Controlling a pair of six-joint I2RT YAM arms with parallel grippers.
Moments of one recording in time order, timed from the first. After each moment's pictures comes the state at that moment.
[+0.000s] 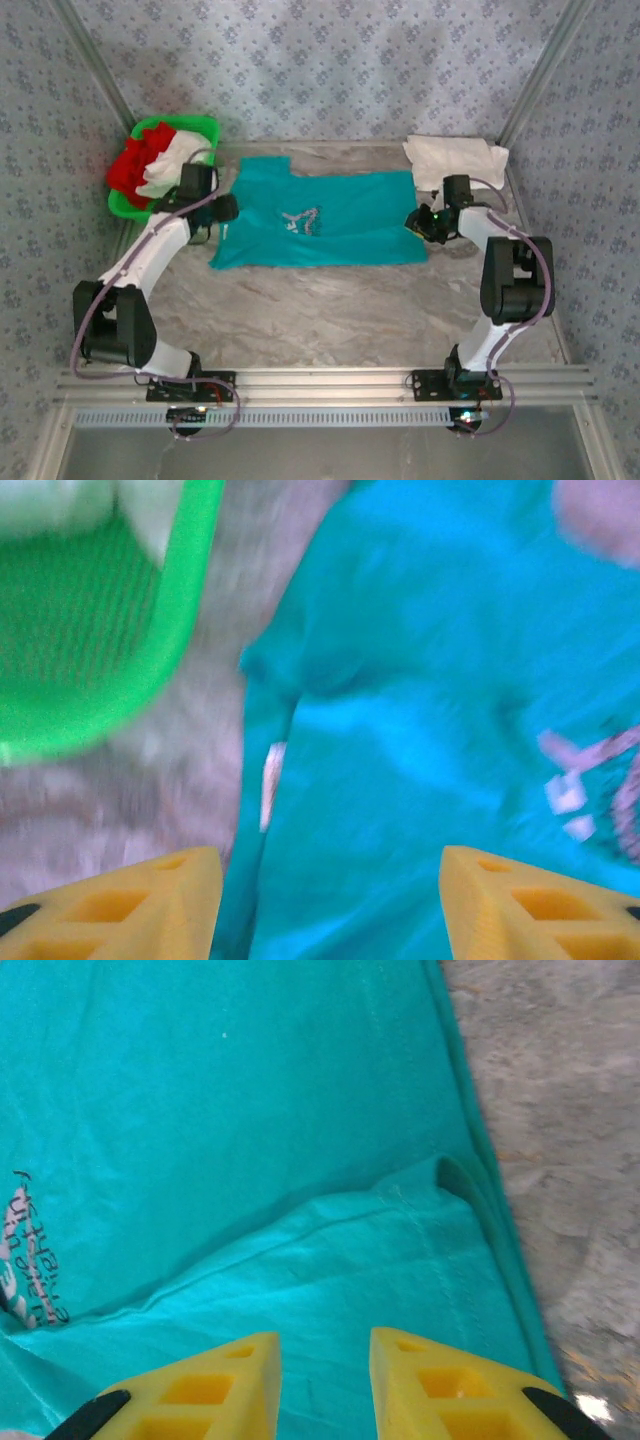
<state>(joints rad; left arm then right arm) -0.18 1.46 1.09 -0.56 -0.07 -0.34 -0.01 1.71 1.06 -0.43 -0.39 0.47</state>
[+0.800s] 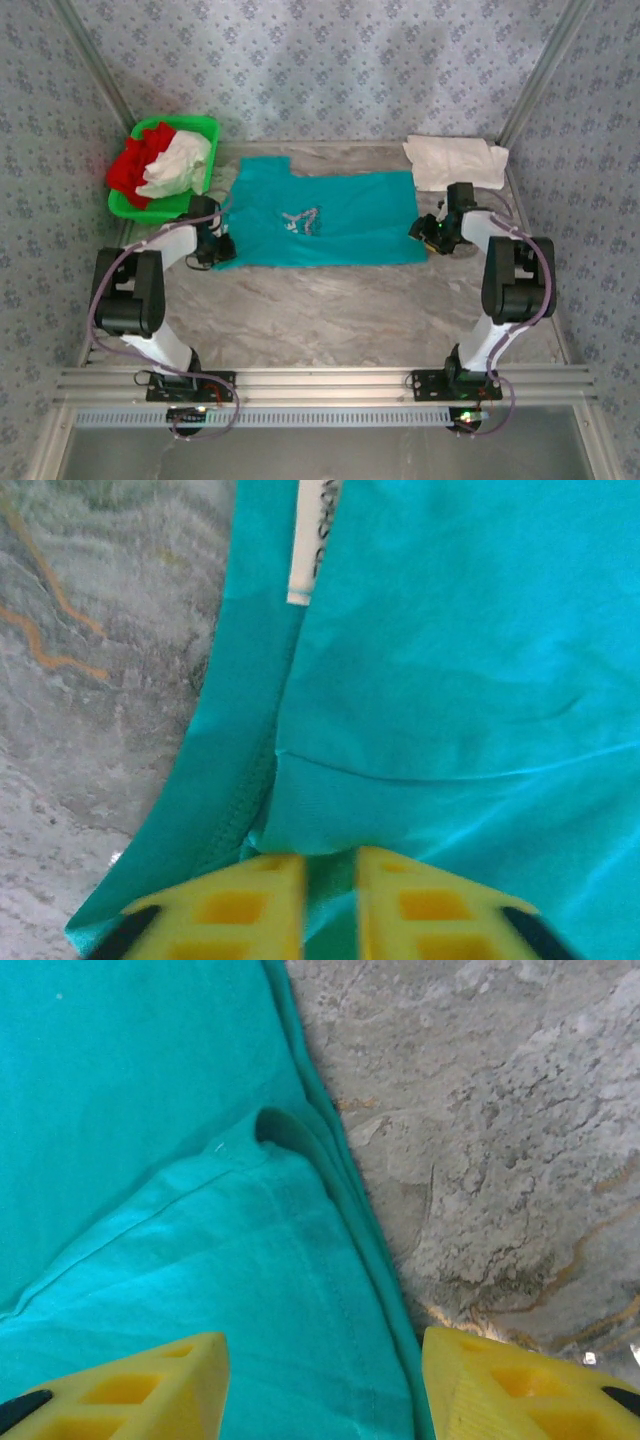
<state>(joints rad) -0.11 1.65 0.92 -0.51 0.12 -0.37 -0.04 1.73 1.03 -0.48 -0.32 0.44</state>
